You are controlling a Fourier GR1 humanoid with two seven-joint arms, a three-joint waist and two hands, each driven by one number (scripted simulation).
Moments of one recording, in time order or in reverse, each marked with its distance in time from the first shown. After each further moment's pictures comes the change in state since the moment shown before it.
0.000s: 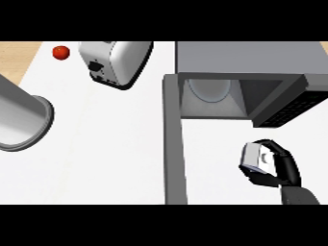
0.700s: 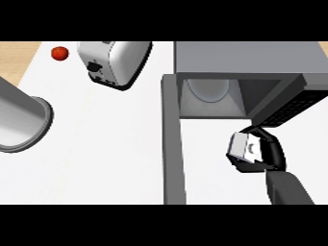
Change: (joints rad) left arm 0.008 0.017 0.053 -0.001 0.063 -0.013 0.025; right arm -0.073 0.066 0.009 -0.055 -0.029 0.004 0.022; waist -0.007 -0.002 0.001
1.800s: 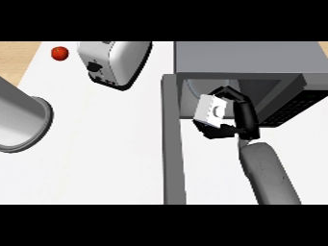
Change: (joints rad) left arm -0.015 -0.002 0.057 0.067 0.012 -0.055 0.004; right arm -0.052 0.133 0.204 -0.545 0.027 -0.183 0.505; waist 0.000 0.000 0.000
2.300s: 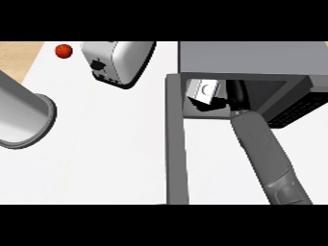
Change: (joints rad) left arm -0.005 0.000 0.012 0.058 -0.009 -0.047 -0.031; right arm -0.304 -0.040 -0.049 0.337 0.124 -0.163 0.042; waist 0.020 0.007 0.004
